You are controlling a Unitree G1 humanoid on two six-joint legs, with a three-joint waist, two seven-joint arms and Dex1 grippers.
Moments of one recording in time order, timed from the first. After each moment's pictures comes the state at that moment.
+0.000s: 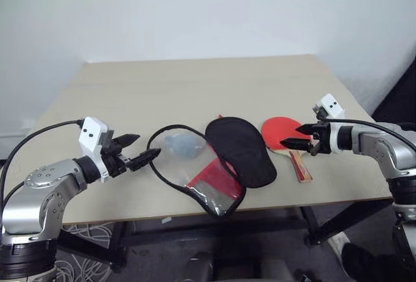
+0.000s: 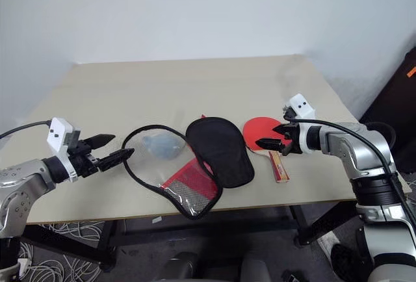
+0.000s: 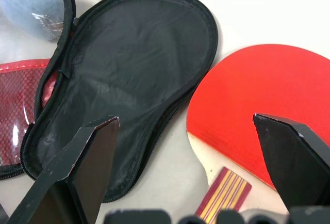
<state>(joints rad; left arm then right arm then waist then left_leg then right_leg) -0.10 0.75 0.32 -0.21 -0.57 0.67 -0.80 -0.61 -0.75 0.08 0.06 0.43 0.95 0.87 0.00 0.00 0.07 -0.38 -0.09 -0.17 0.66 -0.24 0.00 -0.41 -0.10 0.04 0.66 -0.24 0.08</state>
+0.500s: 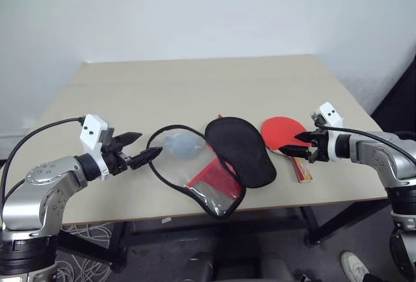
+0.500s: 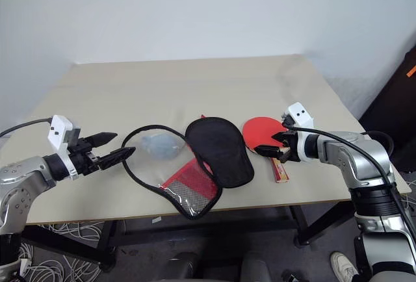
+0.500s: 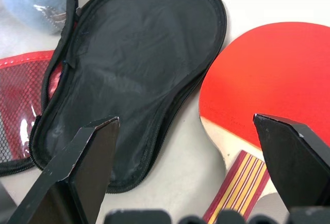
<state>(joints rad) -0.13 0.77 0.32 -0.19 -0.58 0.68 -0.84 -0.53 -0.72 0.04 -0.04 0.45 1.02 0.81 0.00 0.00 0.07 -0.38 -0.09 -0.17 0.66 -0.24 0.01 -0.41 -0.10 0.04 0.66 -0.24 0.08</state>
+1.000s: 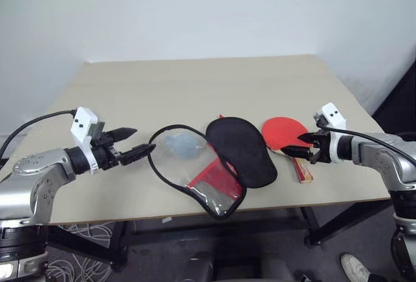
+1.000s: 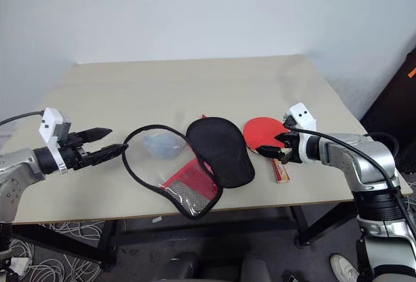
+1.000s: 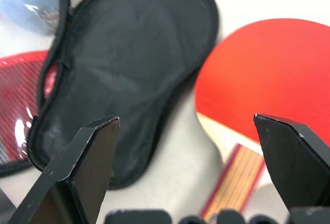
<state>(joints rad) -0.19 0.84 0.30 -0.06 -0.57 0.62 -1.00 -0.50 -0.78 0.02 -0.12 0.46 1.09 0.76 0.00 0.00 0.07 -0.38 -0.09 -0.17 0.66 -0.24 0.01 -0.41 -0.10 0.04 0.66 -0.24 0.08</state>
